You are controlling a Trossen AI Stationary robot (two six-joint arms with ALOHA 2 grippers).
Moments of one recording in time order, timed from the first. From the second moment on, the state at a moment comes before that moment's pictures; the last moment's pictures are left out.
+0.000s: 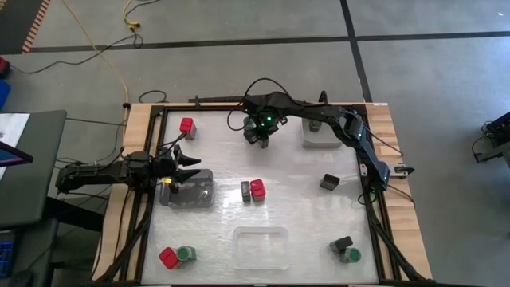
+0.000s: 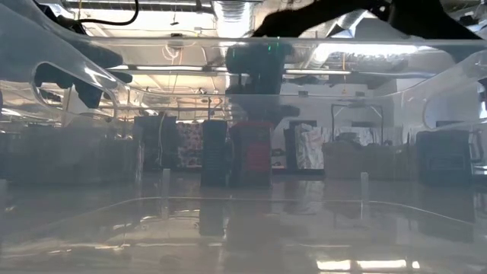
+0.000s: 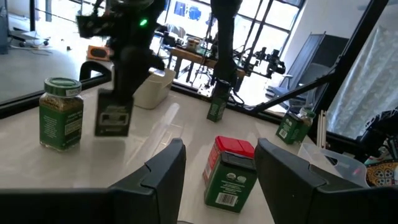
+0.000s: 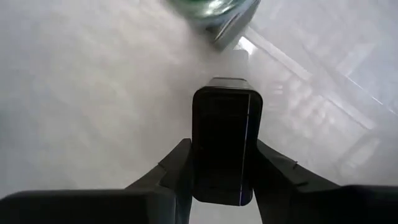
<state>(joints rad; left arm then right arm) 0.06 0.04 0.01 0.04 -0.09 -0.29 -0.39 2.21 2.04 -1.18 -0.05 0.52</state>
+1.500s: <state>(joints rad) 0.06 0.04 0.01 0.03 -0.09 -0.28 0.51 1.92 1.92 -1.19 0.11 0.66</state>
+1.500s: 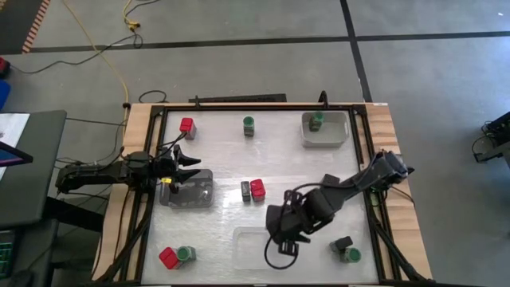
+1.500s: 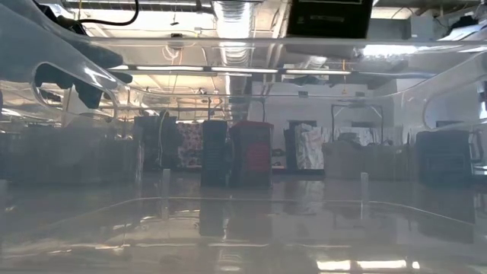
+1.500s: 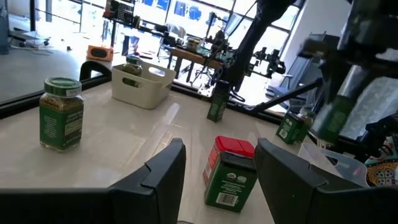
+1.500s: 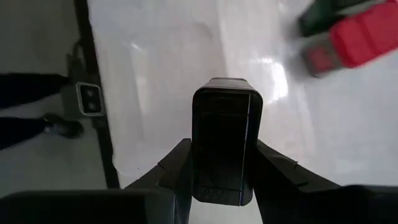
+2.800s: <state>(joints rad) 0.06 0.04 0.01 0.04 -0.09 -0.28 0.46 2.05 1.75 -0.99 -0.06 0.51</state>
